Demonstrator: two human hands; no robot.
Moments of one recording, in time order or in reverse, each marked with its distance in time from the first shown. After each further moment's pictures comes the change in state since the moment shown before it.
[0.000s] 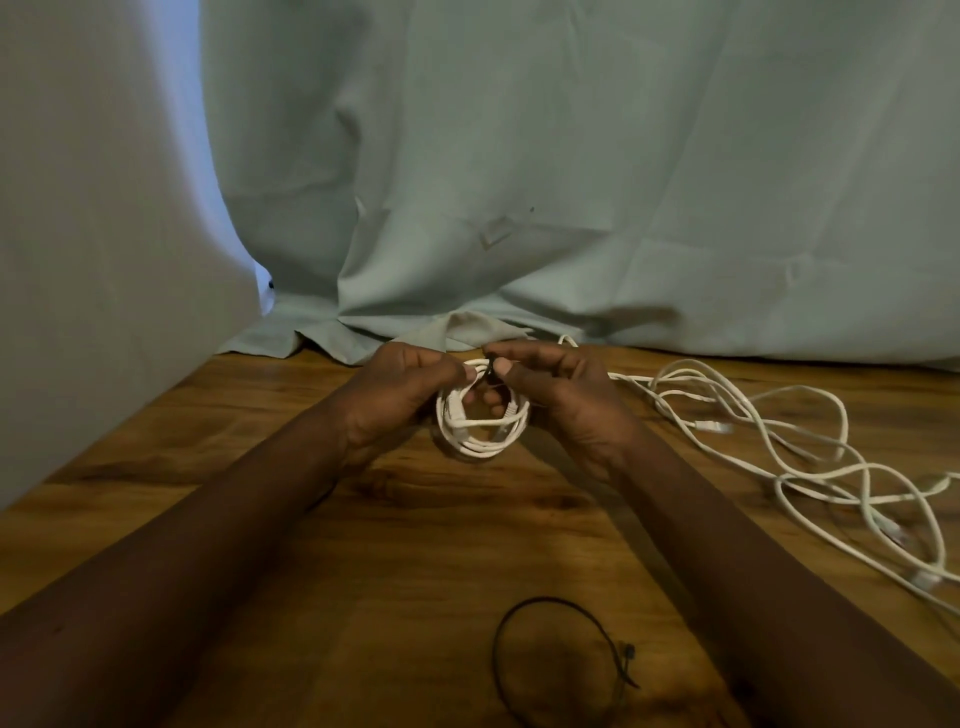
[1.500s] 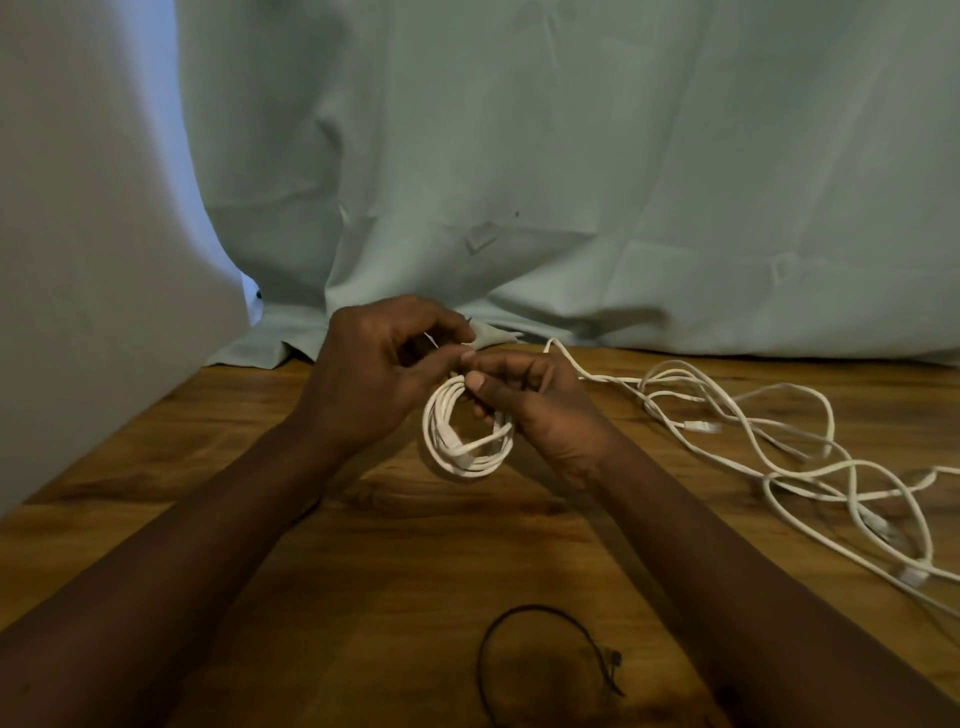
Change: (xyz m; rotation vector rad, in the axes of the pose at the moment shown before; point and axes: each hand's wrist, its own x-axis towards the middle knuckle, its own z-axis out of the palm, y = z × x) left_hand -0.009 0.033 0.004 0.741 0.234 0.818; right_hand 0.003 0.005 0.007 -0.090 -0.065 -0.078
